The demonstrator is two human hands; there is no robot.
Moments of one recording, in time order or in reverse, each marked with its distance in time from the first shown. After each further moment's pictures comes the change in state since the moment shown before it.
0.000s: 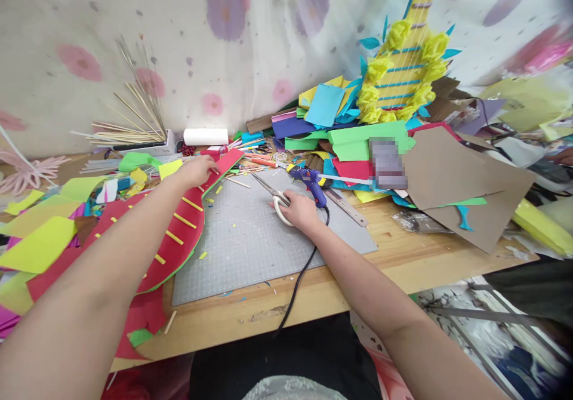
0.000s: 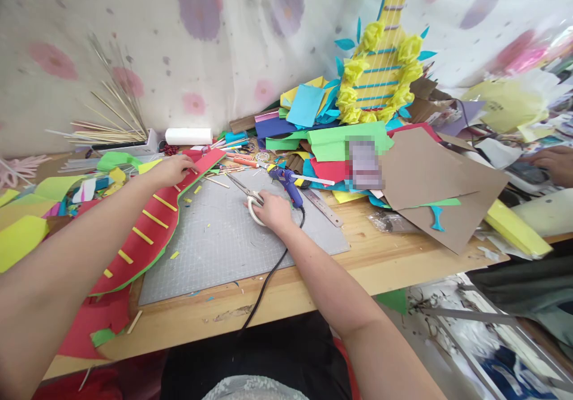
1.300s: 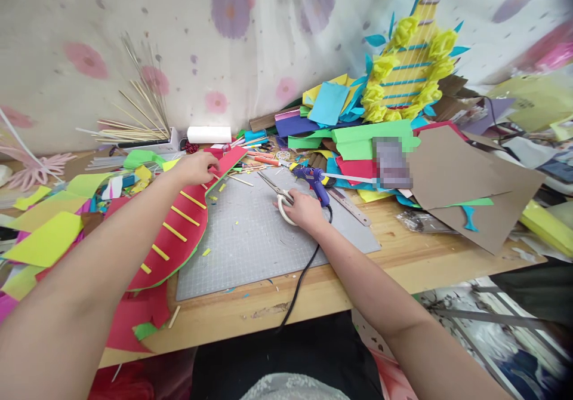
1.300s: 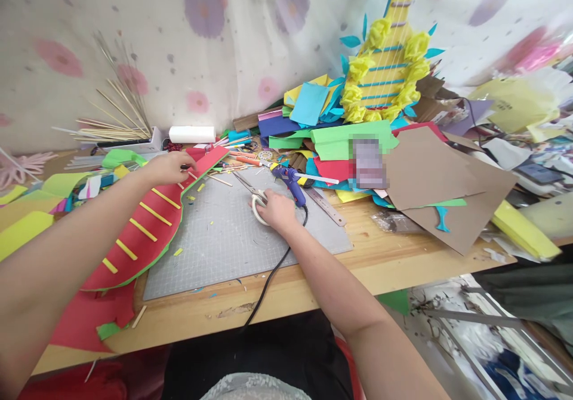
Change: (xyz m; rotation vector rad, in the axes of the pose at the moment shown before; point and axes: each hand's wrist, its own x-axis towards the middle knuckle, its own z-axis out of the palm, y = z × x) left_hand -0.021 0.009 -0.021 -0.040 0.034 -0.056; right_hand -0.005 -0.004 -0.008 -0.038 -0.073 0.034
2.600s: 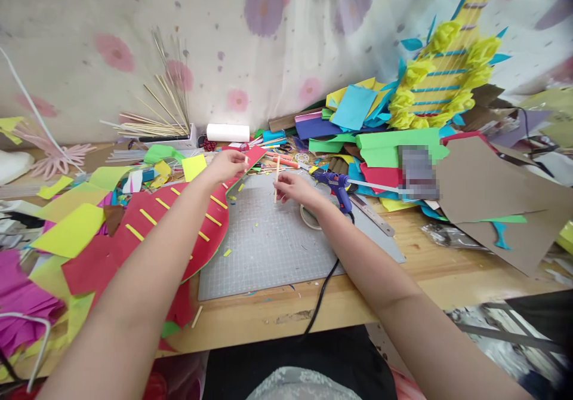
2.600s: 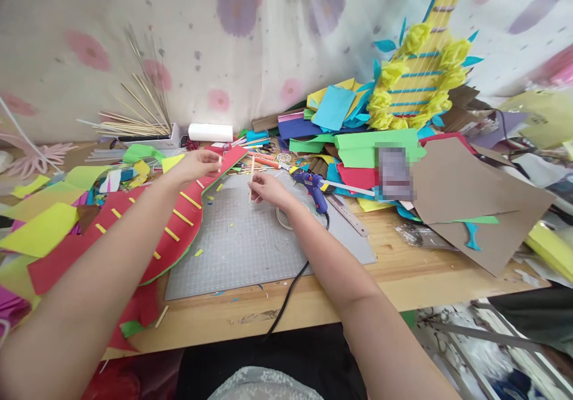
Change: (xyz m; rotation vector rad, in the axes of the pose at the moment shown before) left_hand -0.011 0.038 0.001 -1.177 0.164 -0.321; right_hand 0.065 -0.050 0.000 0.848 -0.324 -0.213
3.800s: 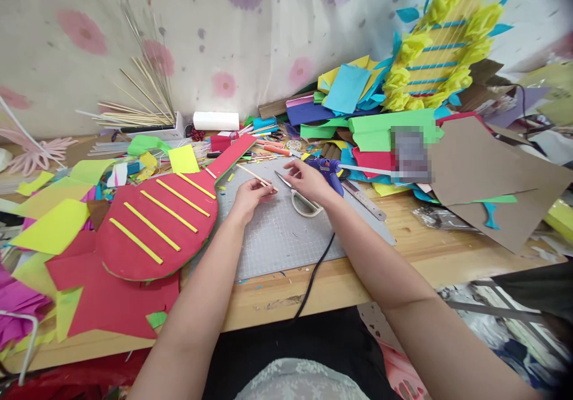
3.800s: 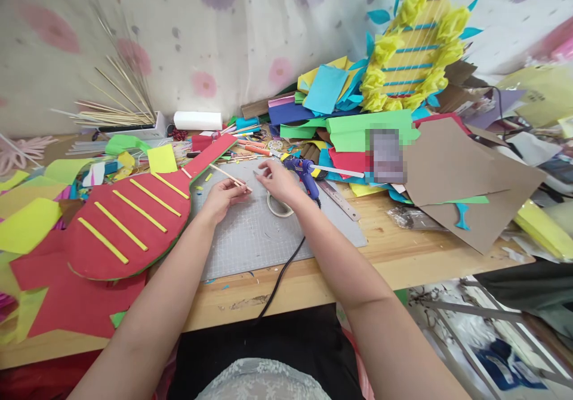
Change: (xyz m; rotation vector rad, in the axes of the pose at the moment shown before) left_hand -0.059 -0.037 0.103 -0.675 -0.056 -0.189; right_hand -0.044 0.009 -0.025 -0.395 0.296 -0.043
